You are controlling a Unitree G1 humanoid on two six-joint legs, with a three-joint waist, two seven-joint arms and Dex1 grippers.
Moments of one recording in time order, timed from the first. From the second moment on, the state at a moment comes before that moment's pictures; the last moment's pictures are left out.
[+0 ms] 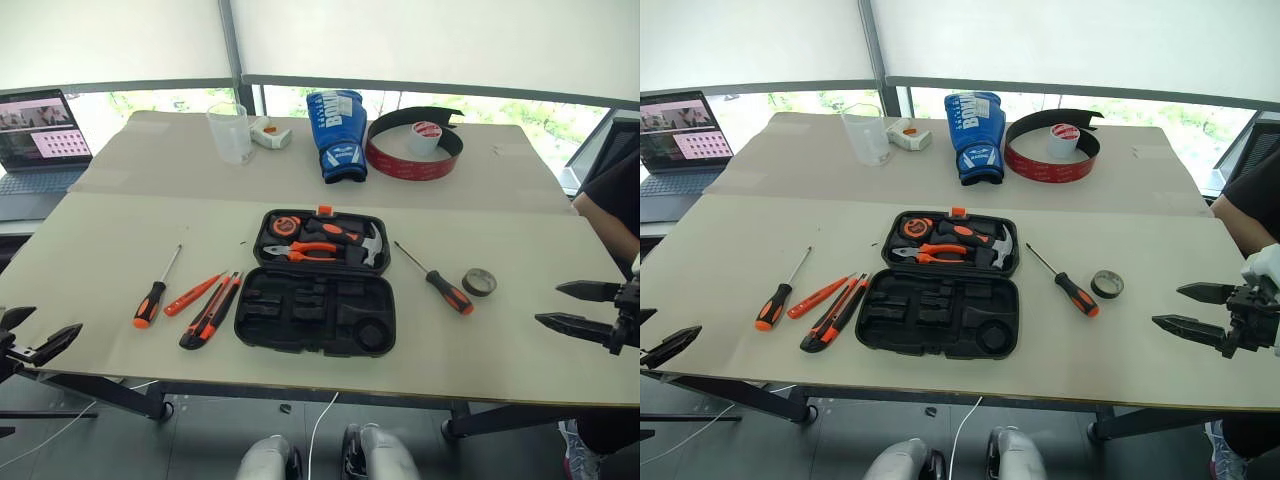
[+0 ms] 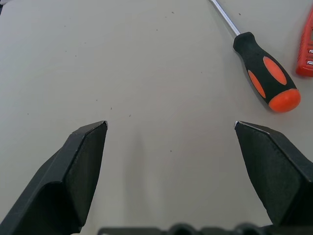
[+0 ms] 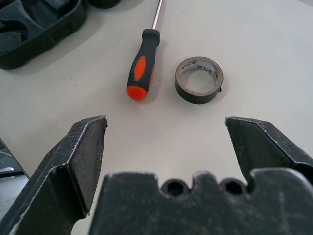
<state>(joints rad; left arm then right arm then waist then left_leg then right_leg) 0.23 0.93 0.72 0.18 -0.39 0.28 -0.93 -0.03 -1.12 -0.45 0.20 0.47 0.41 1.30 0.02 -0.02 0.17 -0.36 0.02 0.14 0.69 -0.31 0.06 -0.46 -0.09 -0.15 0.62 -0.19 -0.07</state>
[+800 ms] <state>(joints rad) -0.15 0.91 0.38 0.02 -0.45 0.90 -0.63 -0.32 -1.05 -0.26 -0.51 0.81 0.73 1.13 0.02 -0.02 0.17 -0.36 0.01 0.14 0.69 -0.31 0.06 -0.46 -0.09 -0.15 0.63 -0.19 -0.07</state>
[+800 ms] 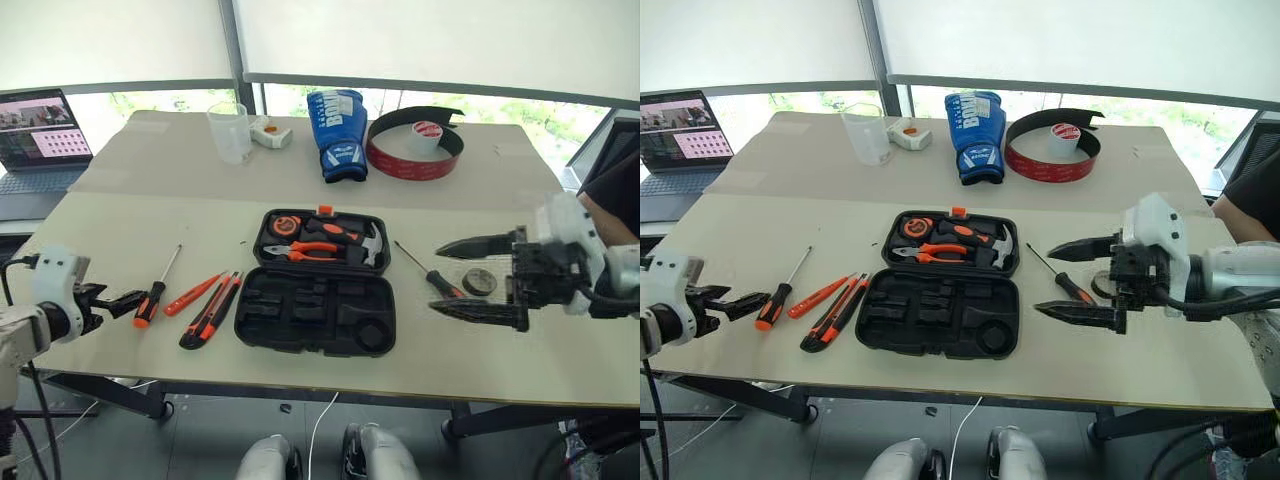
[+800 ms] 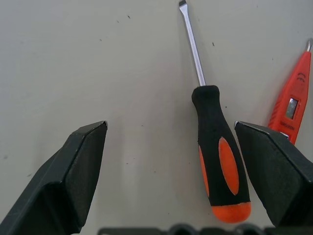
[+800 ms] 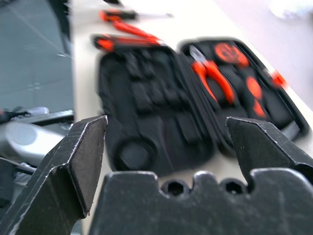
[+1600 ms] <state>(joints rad) -0.35 0.90 0.23 0.19 -0.38 0.54 -0.85 -0.15 -1.04 -0.29 -0.54 0.79 0.68 1.11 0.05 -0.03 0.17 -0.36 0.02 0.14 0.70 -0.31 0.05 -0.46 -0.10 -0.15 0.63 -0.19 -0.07</state>
